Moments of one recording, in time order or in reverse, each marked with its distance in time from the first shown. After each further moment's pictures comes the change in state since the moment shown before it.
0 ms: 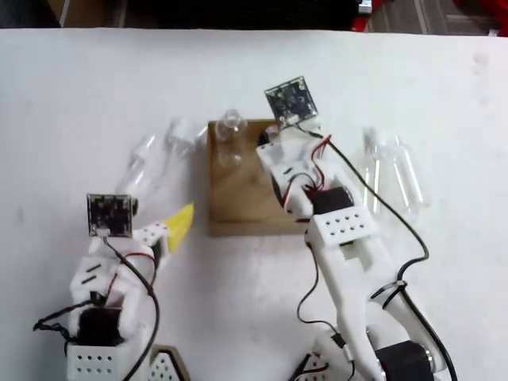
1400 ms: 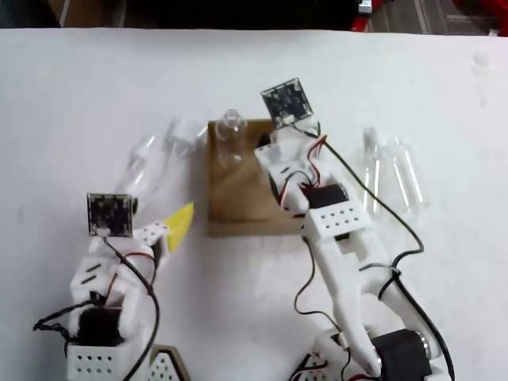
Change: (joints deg) left arm 0.0 0.0 0.0 -0.4 0.0; right arm 0.0 4.2 -0.7 -1.5 0.0
